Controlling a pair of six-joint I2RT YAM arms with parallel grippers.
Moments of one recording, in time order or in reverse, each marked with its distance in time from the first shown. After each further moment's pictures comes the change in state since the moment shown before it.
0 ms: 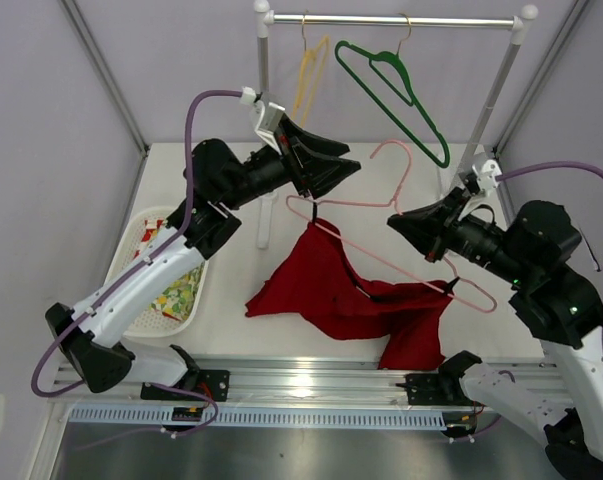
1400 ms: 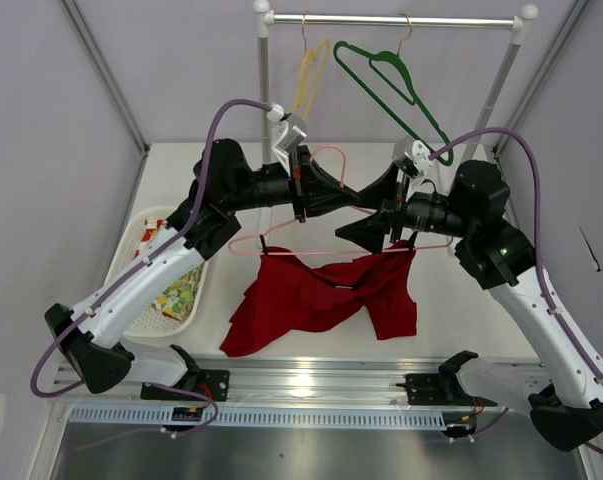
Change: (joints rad) left arm -0.003 -0.024 -0.003 -0.204 0.232 0.069; right arm -0.015 0.239 -0.003 0.204 -0.380 -0.099
